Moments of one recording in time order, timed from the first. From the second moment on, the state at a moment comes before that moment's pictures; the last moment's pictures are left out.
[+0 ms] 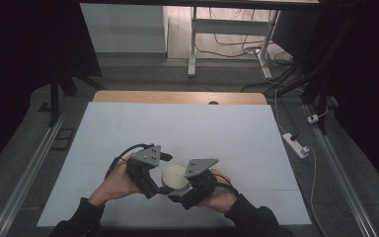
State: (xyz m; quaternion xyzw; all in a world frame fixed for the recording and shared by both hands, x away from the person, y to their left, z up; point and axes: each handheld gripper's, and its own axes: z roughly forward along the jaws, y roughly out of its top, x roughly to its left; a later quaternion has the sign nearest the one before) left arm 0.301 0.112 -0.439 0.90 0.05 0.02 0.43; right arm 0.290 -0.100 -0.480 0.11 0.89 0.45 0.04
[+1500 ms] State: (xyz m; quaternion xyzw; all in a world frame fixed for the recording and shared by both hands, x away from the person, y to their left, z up) left arm 0.299 0.104 -0.424 0.90 0.06 0.01 0.43; right arm 0.291 -0.100 -0.478 0.12 0.88 0.46 0.05
